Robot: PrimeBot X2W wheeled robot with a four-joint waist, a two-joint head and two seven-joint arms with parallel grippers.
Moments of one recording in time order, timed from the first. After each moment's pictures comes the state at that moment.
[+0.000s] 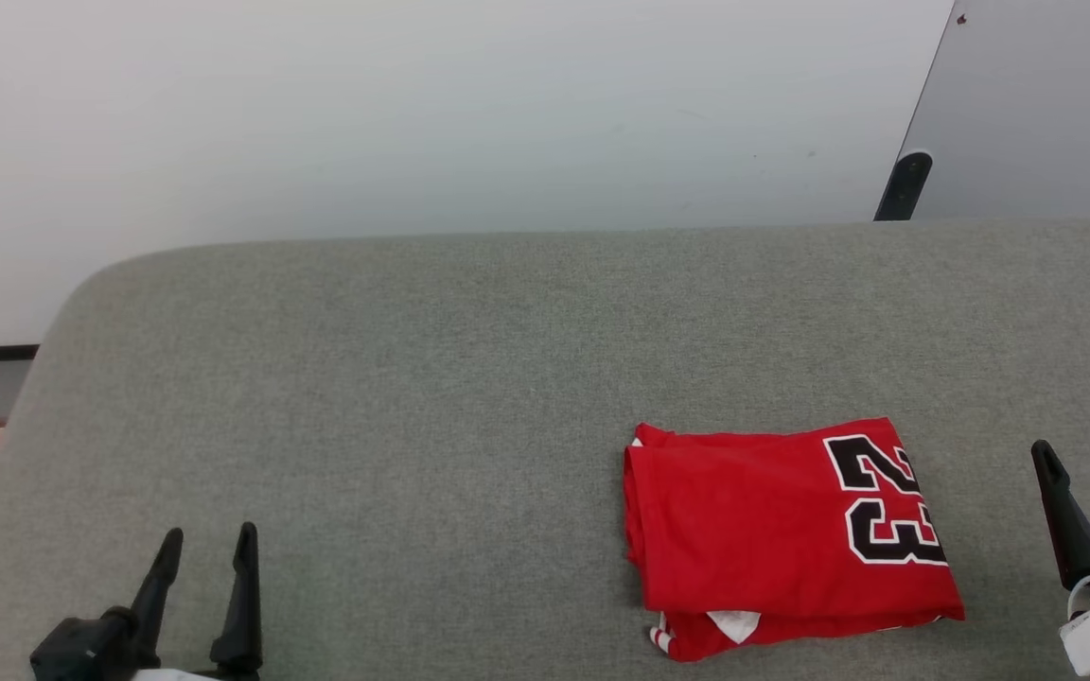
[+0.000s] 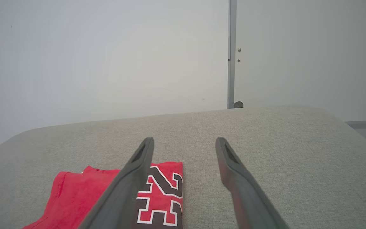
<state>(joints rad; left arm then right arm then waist) 0.06 0.25 0.03 0.16 -0.37 -0.09 -0.26 0.00 -0.35 -0.06 -0.01 0.52 0.13 0.05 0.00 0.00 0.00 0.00</state>
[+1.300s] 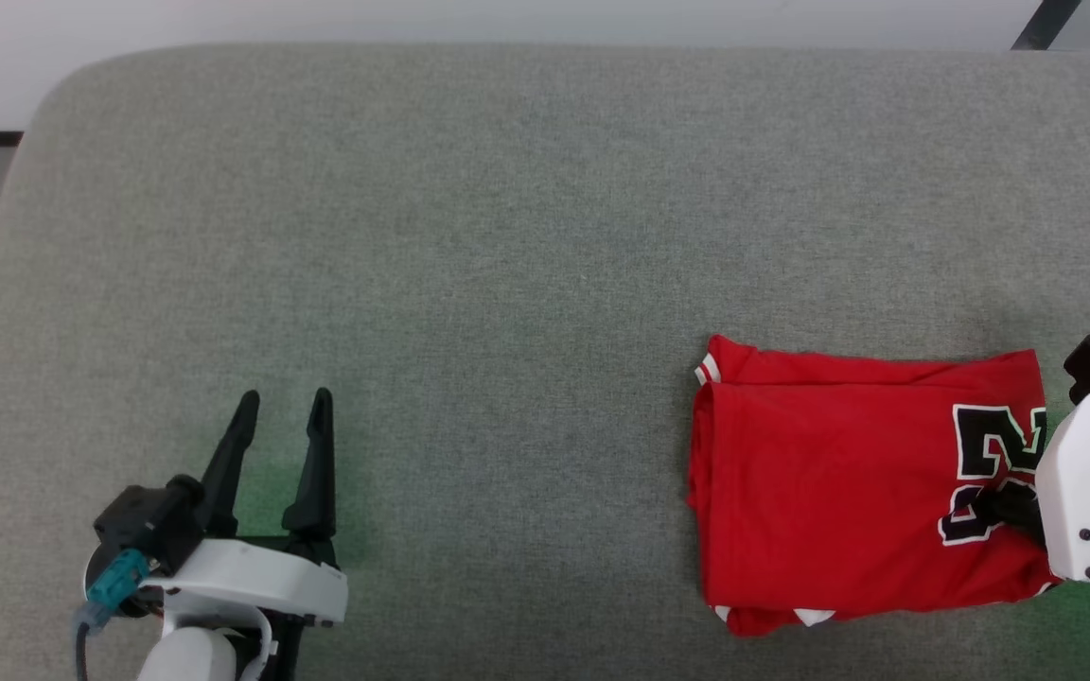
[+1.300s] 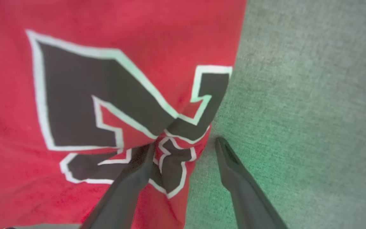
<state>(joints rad) -0.18 0.16 -0.03 0.22 -0.37 -0.12 -0.26 -0.35 -0.46 0.11 0.13 0.52 0.13 1.07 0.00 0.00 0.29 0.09</state>
